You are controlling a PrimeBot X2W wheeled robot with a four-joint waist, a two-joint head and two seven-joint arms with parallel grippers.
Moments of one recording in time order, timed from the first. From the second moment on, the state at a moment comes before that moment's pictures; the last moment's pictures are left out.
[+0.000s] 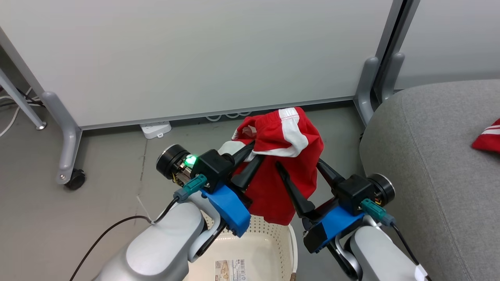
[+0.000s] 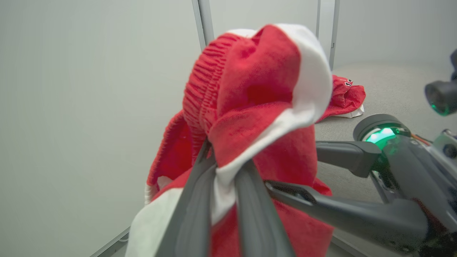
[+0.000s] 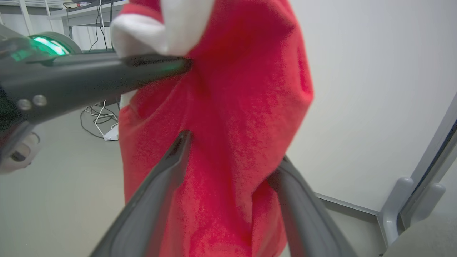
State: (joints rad) left arm -0.72 0.21 -0.92 0.42 -0.53 -0.01 -0.23; right arm -0.39 -0.10 0.46 0.43 0.15 0.13 -0.26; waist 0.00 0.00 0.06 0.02
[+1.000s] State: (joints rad) left arm -0.75 0.21 -0.93 0.43 -0.53 -0.01 -0.25; right arm -0.51 -0.09 0.51 0.51 0.19 0.13 -0.26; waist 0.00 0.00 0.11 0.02
